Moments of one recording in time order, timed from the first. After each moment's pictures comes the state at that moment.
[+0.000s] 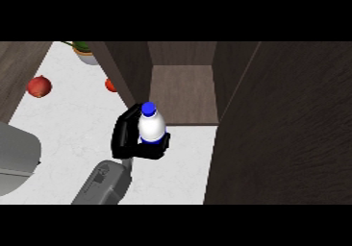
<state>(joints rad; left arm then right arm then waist) -0.33 0.00 -0.24 -1.06 0.27 0.21 -0.59 0.14 -0.22 0.53 -2.49 0.05 -0.21 0.35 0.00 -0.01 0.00</state>
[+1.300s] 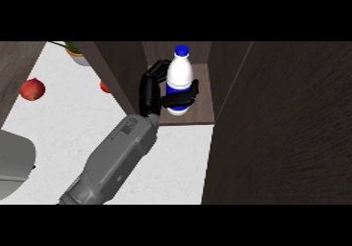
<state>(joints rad) -0.79 0.00 -0.36 -0.75 0.53 0.60 -0.42 0.27 -0.28 0.49 -2.49 0.02 -0.16 0.22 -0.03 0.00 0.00</state>
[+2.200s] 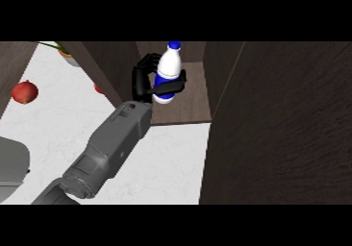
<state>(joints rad) -1.01 0.00 -0.27 -0.29 0.53 0.67 -0.61 0.31 -0.28 0.47 -2.49 0.00 -0.11 0.15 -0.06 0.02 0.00</state>
